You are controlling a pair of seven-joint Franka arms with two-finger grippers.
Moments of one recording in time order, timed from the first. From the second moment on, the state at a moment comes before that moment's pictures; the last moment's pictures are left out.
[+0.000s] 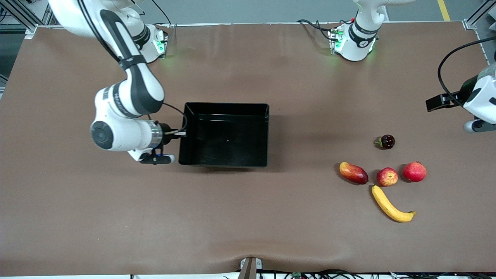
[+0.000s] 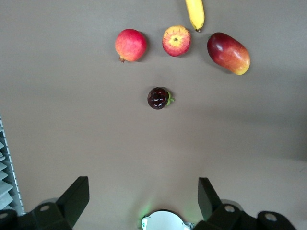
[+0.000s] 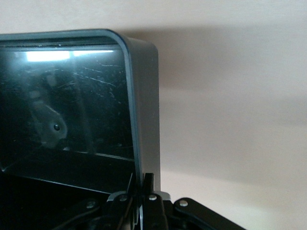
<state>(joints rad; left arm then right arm) -0.01 0.14 -0.04 -1.47 0.13 1.39 -0.13 0.37 0.42 -0.01 -1.74 0.44 1.90 0.18</state>
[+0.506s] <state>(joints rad) -0.02 0.19 -0.05 -1.47 0.10 1.48 -0.25 0.53 0.51 -0.01 -1.75 0.44 2.08 0.31</state>
